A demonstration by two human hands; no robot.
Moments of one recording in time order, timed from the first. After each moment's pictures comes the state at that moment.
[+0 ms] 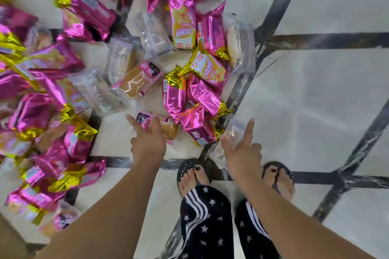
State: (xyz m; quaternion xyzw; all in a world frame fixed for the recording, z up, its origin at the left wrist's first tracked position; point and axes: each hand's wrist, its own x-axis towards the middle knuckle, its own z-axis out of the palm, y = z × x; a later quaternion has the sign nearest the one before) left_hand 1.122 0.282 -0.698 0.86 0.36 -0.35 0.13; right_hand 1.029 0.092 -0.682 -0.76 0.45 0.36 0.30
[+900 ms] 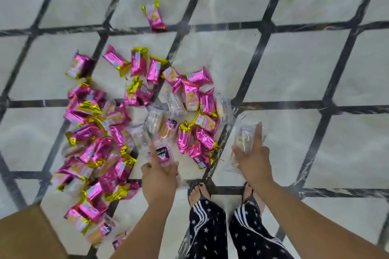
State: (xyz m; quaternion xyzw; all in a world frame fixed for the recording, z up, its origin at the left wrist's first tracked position) left_hand 1.146 0.249 -0.408 0.91 0.23 -0.30 0.19; right_hand 1.114 0.026 -0.414 -0.79 0.42 0.21 0.39
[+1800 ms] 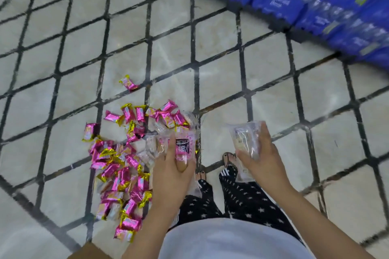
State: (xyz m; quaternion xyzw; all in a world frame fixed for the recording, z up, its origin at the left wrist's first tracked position) left_hand 1.059 0.228 -0.012 0.90 -0.18 -0.27 0.30; right_hand 0.914 0.034 -0.007 -0.76 0.47 0.02 0.45
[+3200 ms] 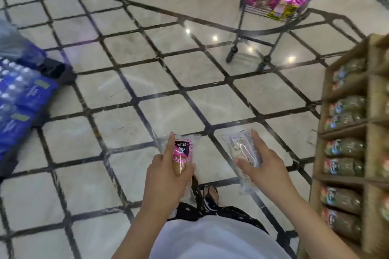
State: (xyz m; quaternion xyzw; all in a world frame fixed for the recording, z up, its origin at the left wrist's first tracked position) left_hand 0.416 0.055 0.051 0.40 -0.83 -0.39 -0.01; right_hand 0.253 0.243 0.044 -0.14 0.88 -0.32 0.32
